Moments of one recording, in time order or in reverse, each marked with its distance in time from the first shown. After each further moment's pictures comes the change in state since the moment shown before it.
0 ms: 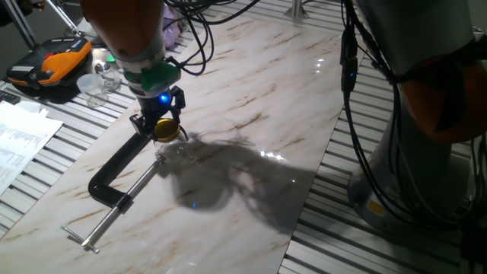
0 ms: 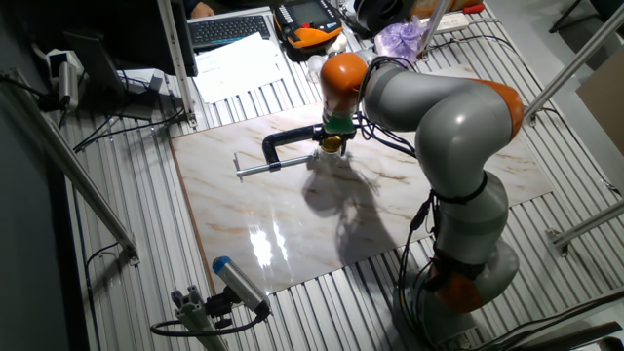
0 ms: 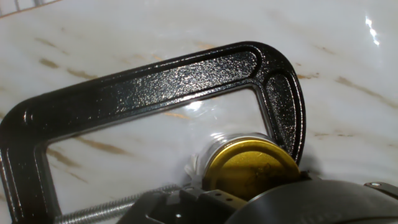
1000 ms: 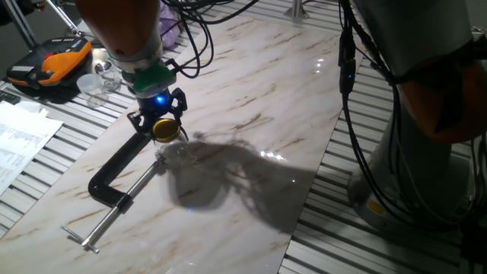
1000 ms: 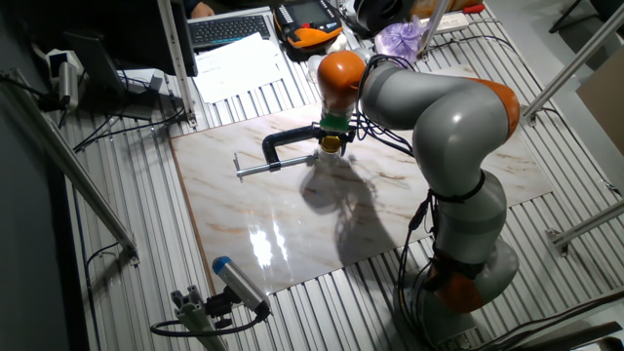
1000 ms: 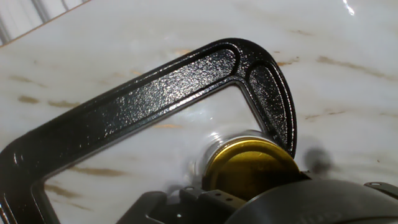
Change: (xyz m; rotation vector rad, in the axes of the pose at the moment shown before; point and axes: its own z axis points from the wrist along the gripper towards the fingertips) arm 0.000 0.000 0.000 0.012 0.019 0.182
